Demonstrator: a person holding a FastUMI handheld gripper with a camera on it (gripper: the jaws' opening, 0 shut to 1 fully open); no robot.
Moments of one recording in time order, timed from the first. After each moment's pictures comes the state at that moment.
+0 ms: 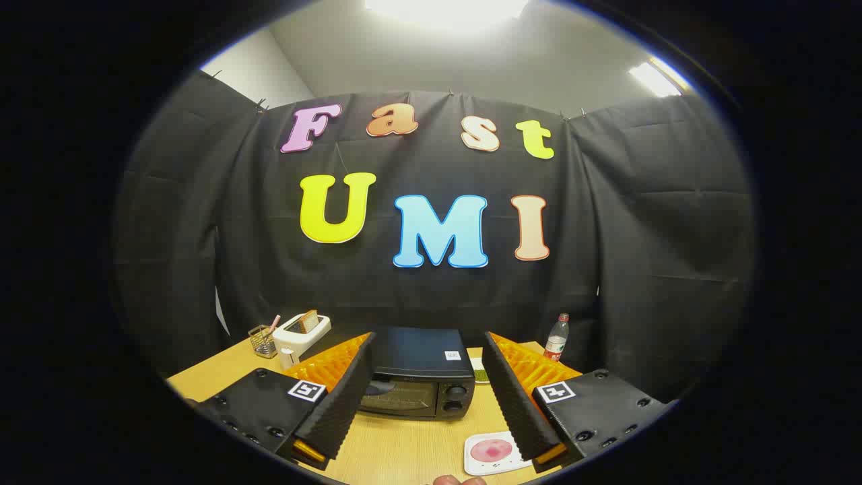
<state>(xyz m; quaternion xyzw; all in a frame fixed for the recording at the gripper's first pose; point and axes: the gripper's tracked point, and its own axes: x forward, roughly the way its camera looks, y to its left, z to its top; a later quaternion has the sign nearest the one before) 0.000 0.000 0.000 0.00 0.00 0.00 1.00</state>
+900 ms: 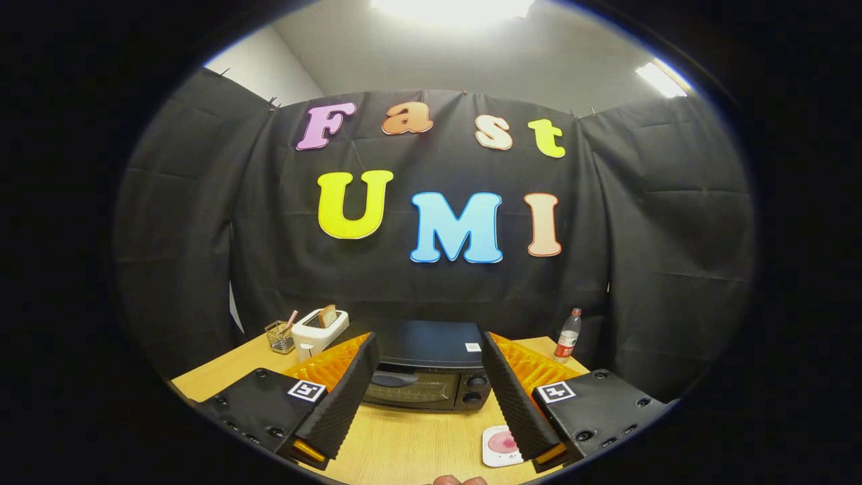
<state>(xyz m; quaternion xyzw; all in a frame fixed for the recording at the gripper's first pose) -0.021 0.038 -0.006 -0.01 0.01 0.02 1.00</state>
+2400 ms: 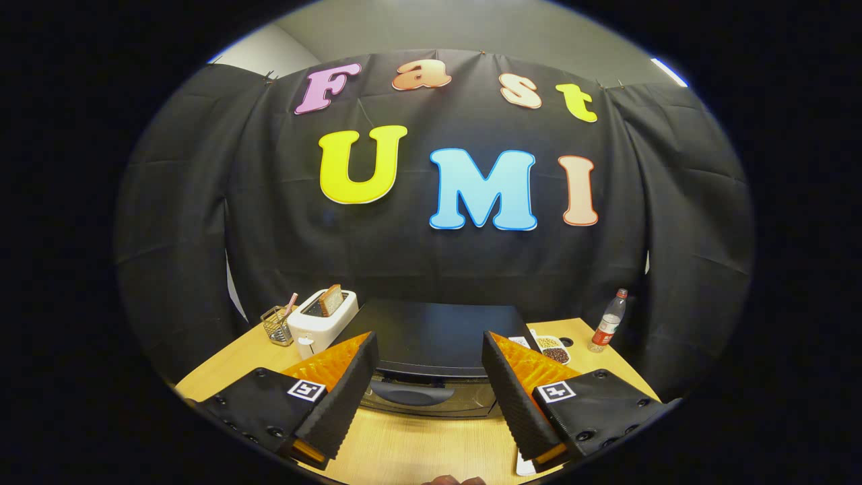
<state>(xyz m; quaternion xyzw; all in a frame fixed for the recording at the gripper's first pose) 0.100 0.090 -0.049 -0.01 0.09 0.05 0.99</state>
